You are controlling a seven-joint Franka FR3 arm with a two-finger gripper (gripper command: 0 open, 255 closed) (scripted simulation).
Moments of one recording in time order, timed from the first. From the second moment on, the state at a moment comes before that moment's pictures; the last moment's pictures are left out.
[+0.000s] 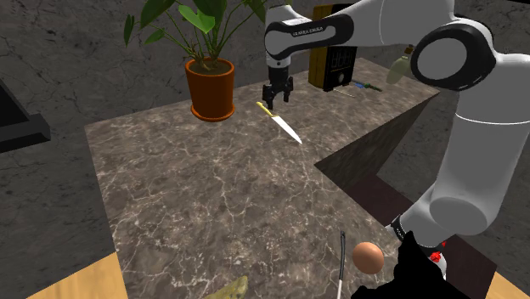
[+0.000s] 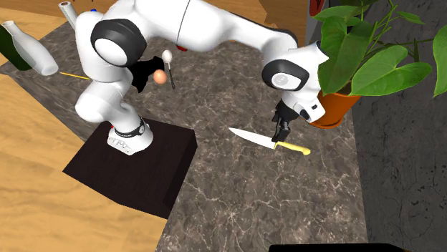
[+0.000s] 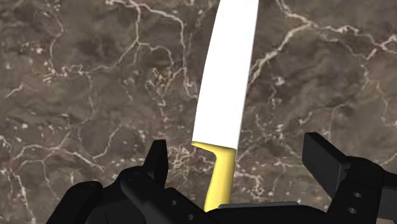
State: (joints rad) arm 0.06 0.41 0.06 -1.56 -0.06 1.80 0.03
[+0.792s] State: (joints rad) arm 0.08 0.59 0.05 -1.42 -0.09 1.84 0.04
